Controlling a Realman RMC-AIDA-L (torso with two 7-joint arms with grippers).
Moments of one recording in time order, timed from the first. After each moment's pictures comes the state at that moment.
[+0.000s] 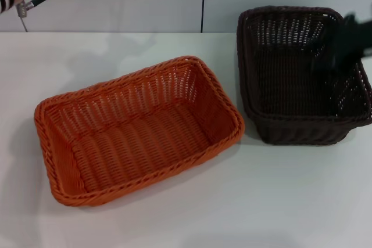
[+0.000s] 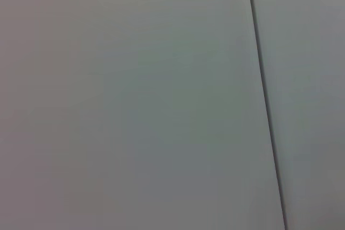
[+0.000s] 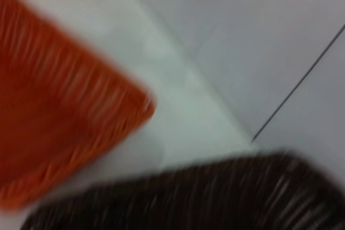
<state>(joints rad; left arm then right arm) -0.65 -2.06 1.09 0.97 1.59 0.63 -1.49 0.75 2.02 -0.86 -1.11 0.65 1.38 -1.52</state>
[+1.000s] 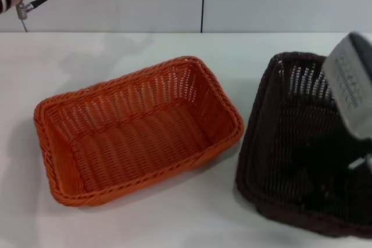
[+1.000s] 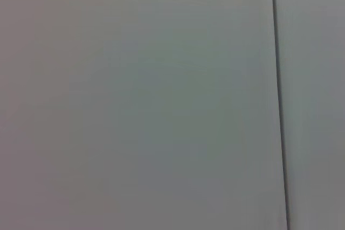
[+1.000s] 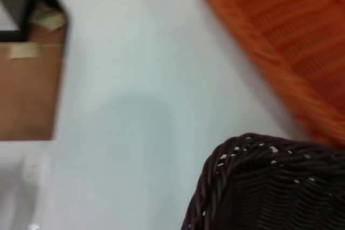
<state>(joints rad) -0.64 -2.06 1.08 0.95 1.53 0.63 -1.50 0.66 2.08 -1.22 -1.28 0.67 1.84 -1.44</state>
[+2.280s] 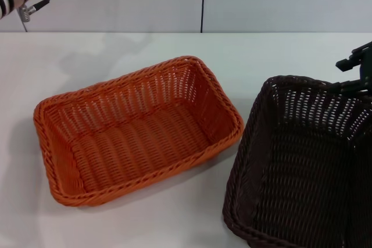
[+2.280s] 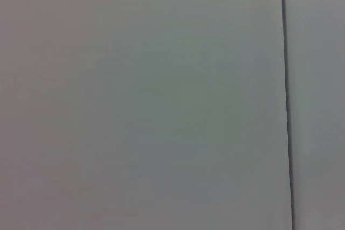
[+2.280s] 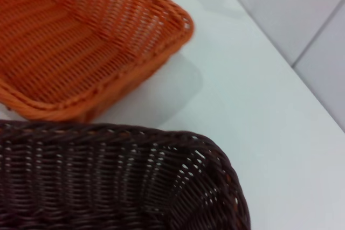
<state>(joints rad) -0.66 -2.06 1.06 0.89 1.46 0.62 -1.44 0.72 1.95 -0.87 -1.12 0.63 1.54 -1.45</state>
